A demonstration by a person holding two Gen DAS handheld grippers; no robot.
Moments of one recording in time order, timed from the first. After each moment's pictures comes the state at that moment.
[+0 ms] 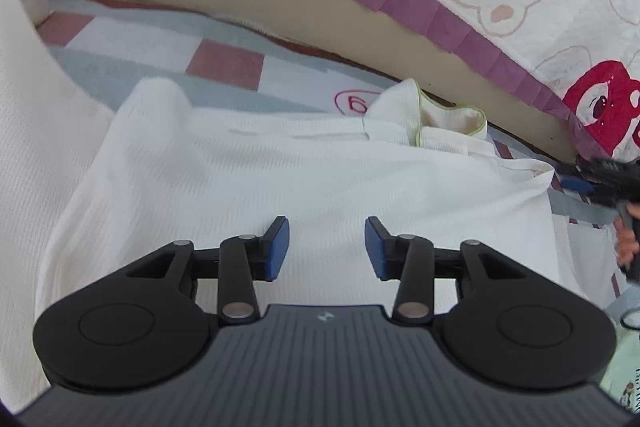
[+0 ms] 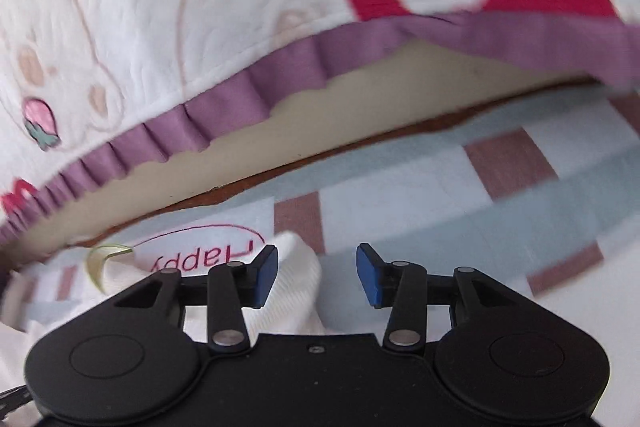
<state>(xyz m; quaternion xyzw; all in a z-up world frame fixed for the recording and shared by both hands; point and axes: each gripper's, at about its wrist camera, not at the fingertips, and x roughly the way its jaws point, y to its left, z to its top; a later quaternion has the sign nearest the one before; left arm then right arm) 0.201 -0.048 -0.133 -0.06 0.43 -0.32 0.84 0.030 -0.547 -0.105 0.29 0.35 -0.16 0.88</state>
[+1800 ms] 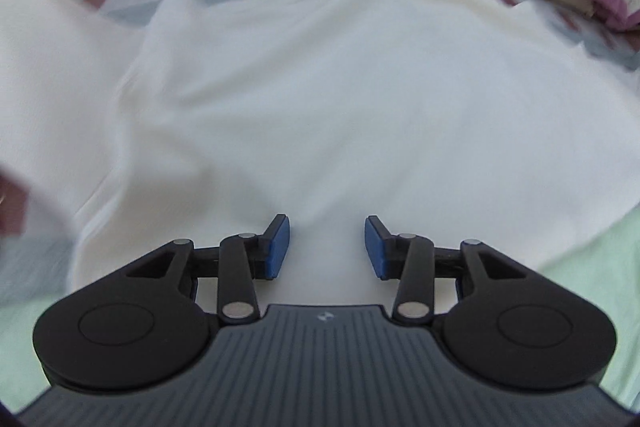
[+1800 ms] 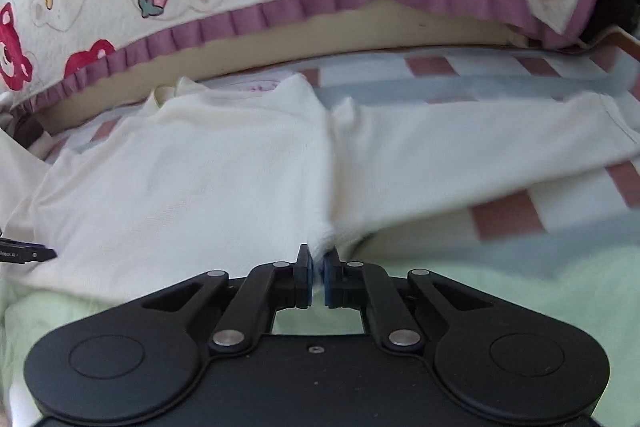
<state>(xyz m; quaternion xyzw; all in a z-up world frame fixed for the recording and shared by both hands) 0.074 -0.026 -0.149 0.11 0.50 -0.28 0.81 -0.190 -0.414 -0.073 0.19 0.40 -0.17 0.88</state>
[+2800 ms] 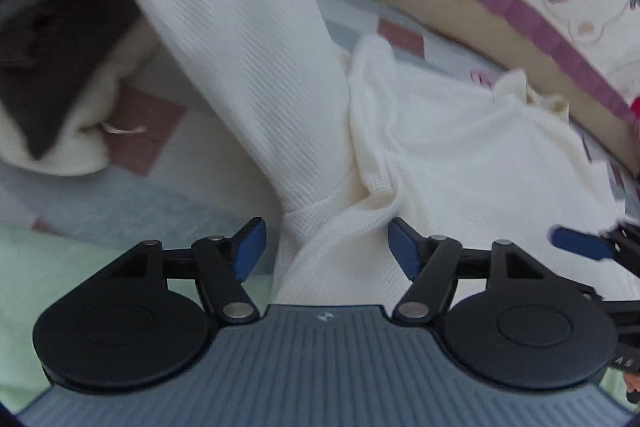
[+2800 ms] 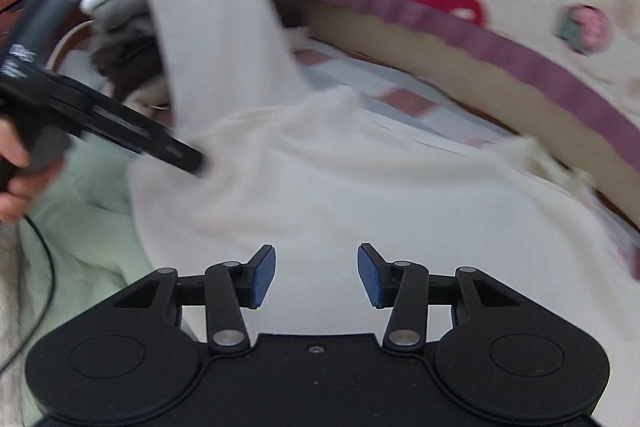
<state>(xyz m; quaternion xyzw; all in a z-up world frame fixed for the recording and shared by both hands) 0.111 0.083 -0.155 -0.06 0.49 -0.16 0.86 0.014 -0.151 -0.076 -0.05 0.39 0.17 0.90</state>
